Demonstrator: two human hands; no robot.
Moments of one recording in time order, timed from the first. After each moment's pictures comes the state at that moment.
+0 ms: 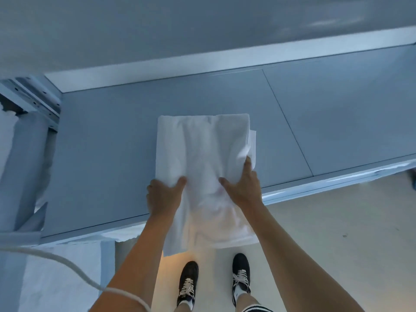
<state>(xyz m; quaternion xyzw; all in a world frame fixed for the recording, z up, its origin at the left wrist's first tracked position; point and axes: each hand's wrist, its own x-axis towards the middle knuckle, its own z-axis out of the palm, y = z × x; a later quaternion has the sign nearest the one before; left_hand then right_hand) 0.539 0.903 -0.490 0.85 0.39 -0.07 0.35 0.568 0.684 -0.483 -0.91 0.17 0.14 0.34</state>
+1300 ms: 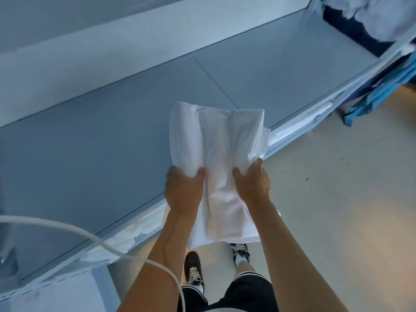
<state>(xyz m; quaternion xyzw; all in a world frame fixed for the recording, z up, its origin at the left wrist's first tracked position) 0.480 0.786 -0.412 0.92 0.17 -0.05 0.35 0.447 0.617 -0.436 -0.86 0.37 -0.01 0.35</state>
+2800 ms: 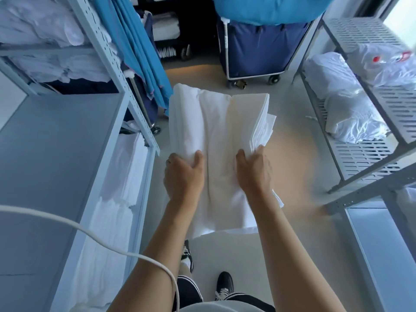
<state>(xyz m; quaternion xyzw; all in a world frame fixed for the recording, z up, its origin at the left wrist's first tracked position) 0.289 0.138 -0.289 0.86 -0.33 -0.15 0.35 0.138 0.077 -0.318 -0.58 0.71 -0.30 0.26</state>
